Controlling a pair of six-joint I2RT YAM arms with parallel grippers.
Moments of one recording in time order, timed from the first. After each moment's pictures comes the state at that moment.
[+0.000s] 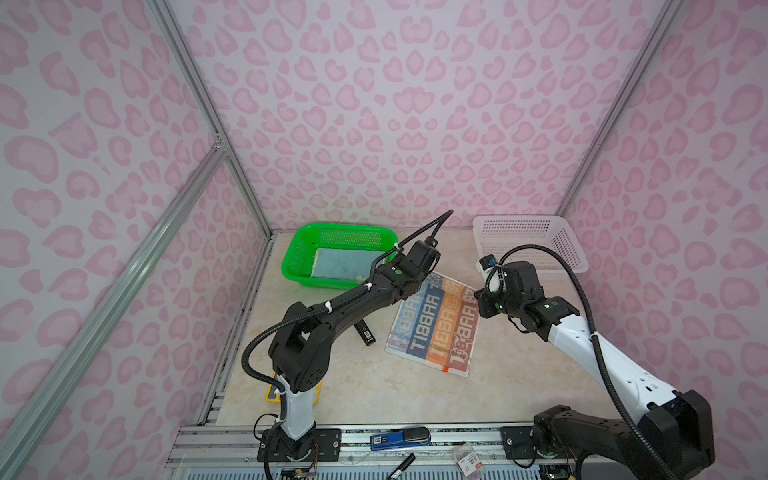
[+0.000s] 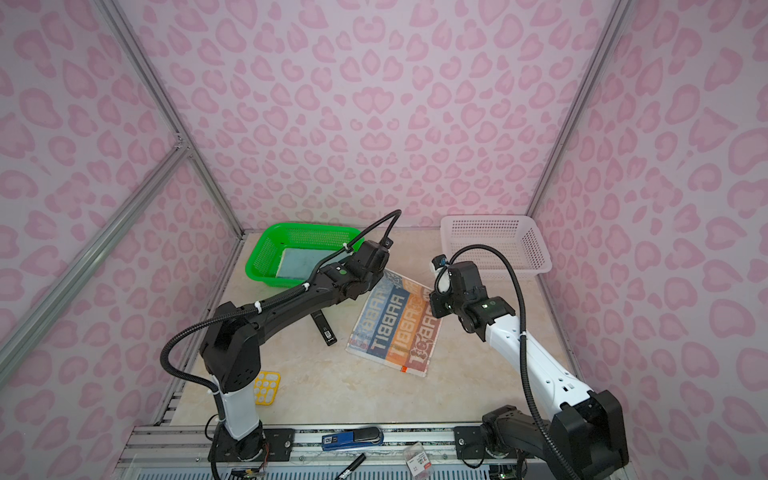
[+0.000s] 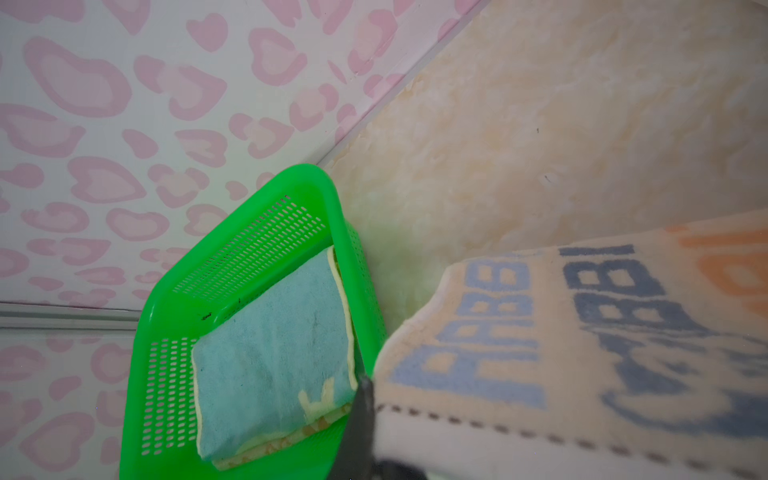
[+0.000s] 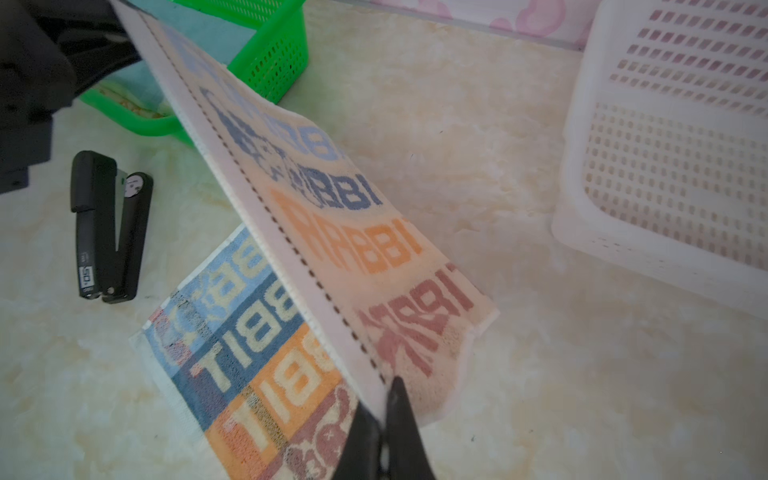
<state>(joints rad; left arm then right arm) -0.78 1.87 1.54 -0.47 -0.57 0.19 0.42 1.19 0.91 -0.47 -0.11 0.02</state>
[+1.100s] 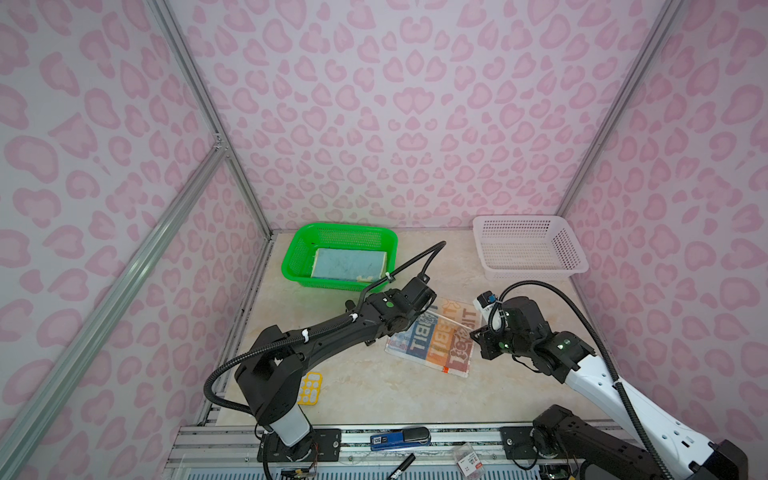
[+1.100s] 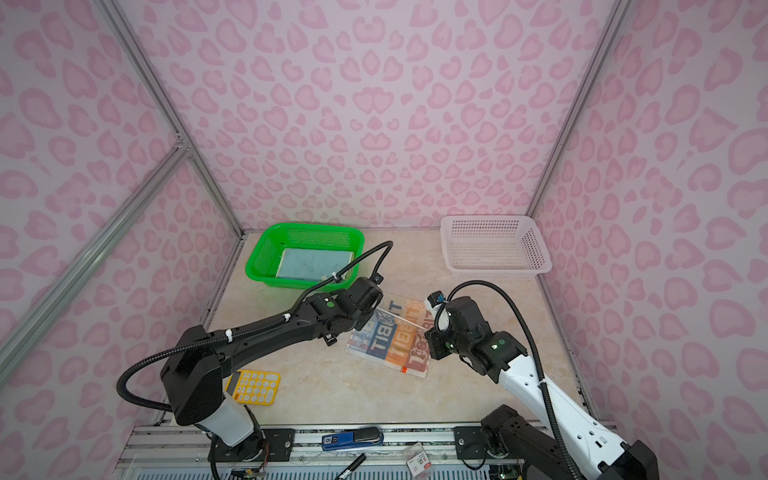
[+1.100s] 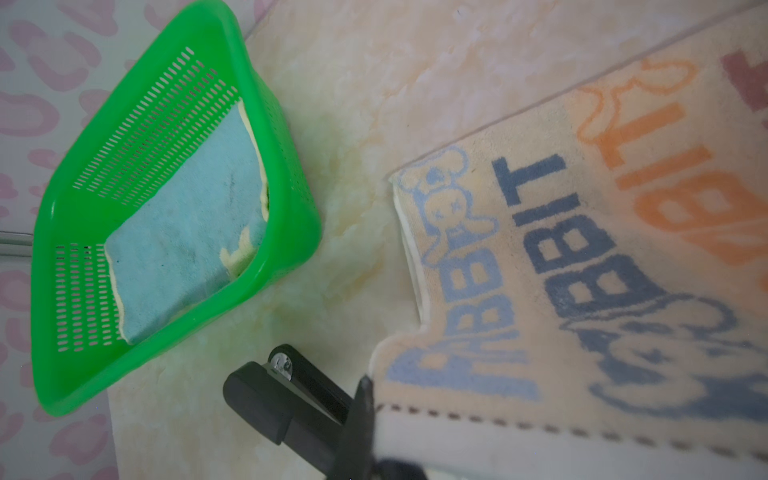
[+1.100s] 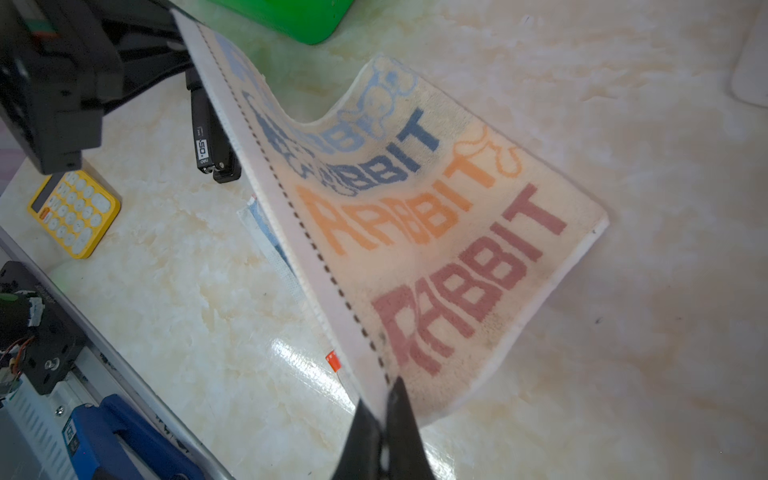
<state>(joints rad) -0.90 1.65 1.22 -0.62 -0.50 -0.04 0.59 0.92 0.70 -0.61 -0.18 0.17</state>
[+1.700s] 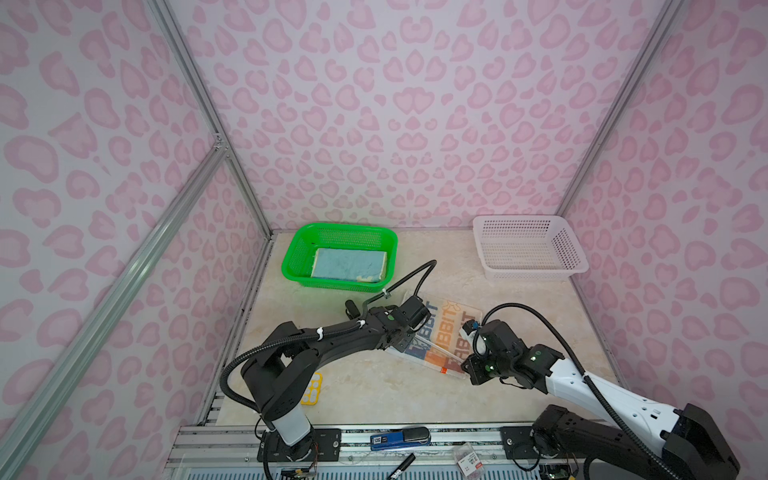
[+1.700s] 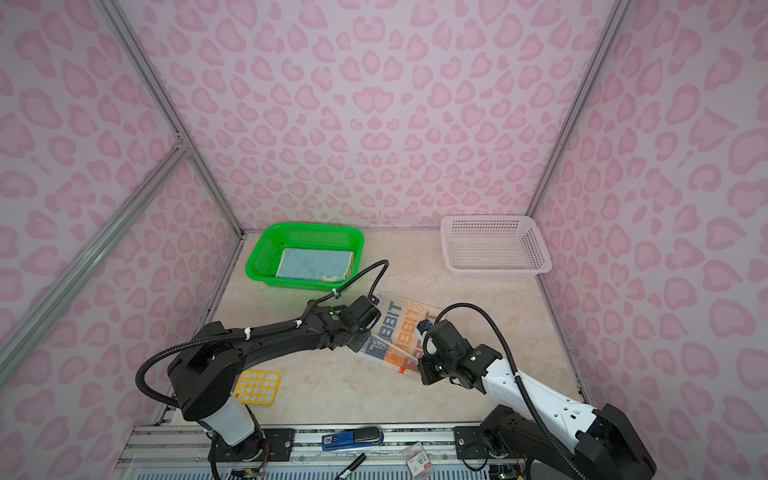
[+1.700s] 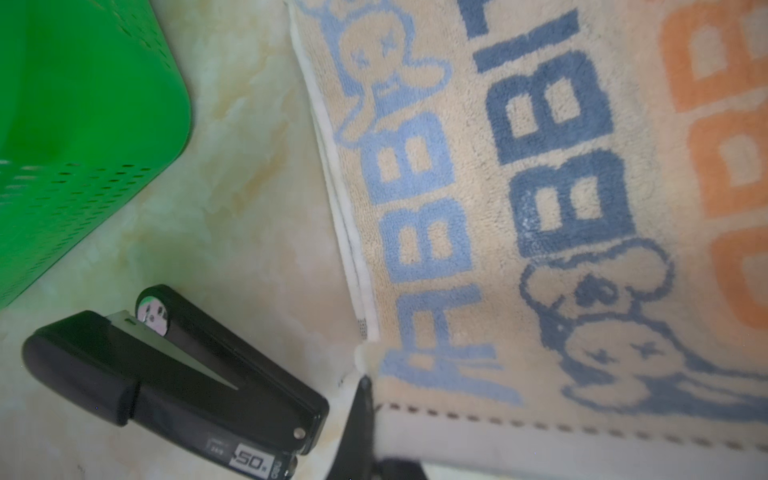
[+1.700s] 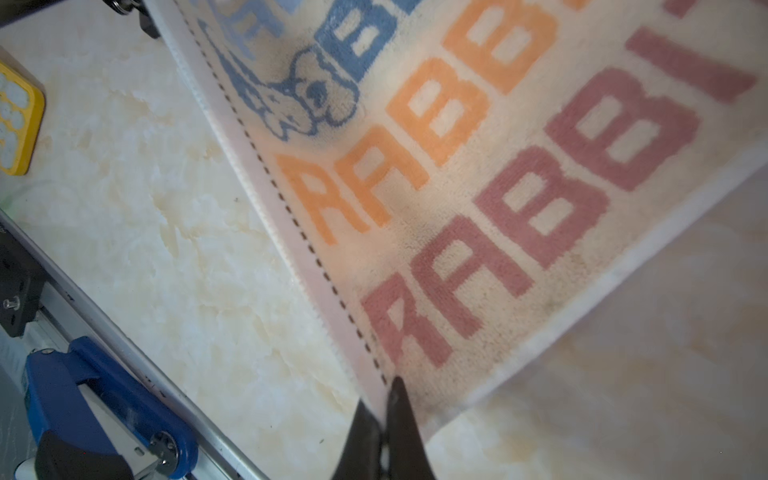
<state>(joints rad) -0.91 1.69 1.06 -0.59 -0.35 -0.15 0.75 1.03 0.50 -0.49 -0.20 0.33</state>
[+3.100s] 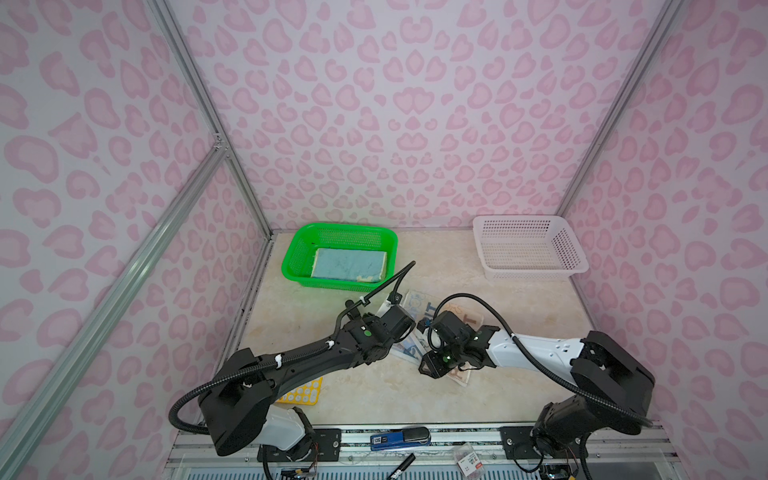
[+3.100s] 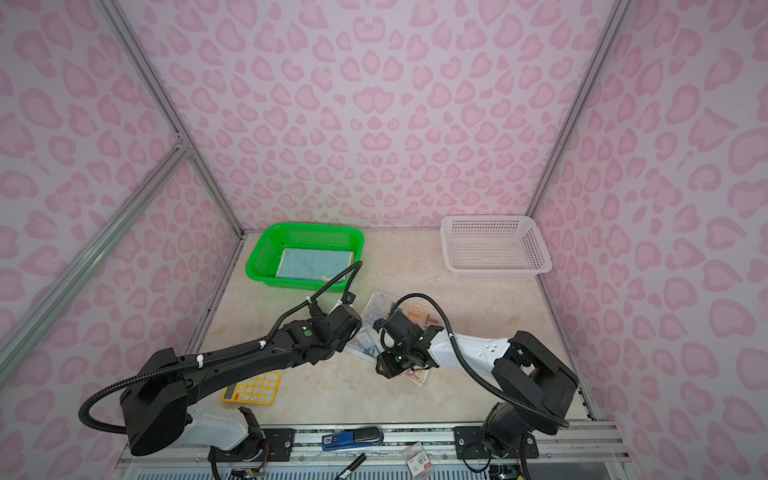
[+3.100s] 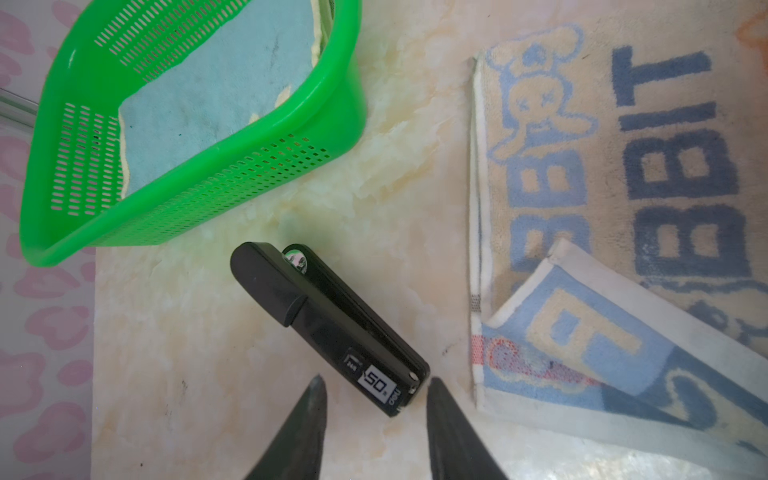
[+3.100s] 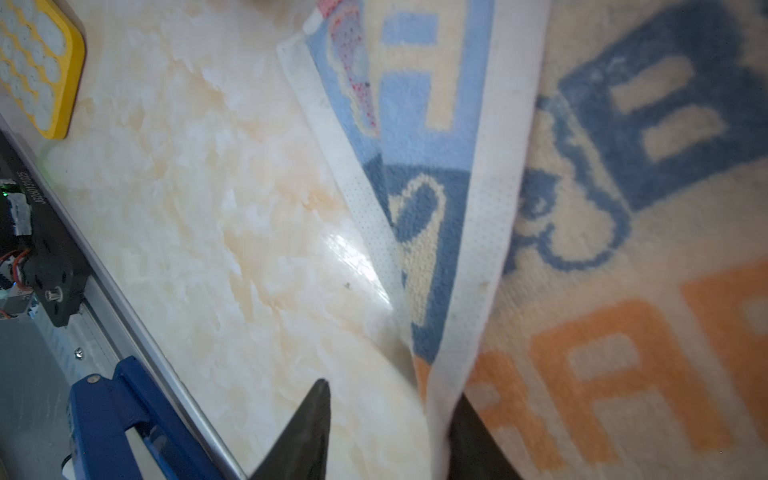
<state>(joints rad) -0.93 1.42 0.89 -0.54 -0.61 -0.24 0.93 1.57 0.80 -0.30 -0.31 0.33</state>
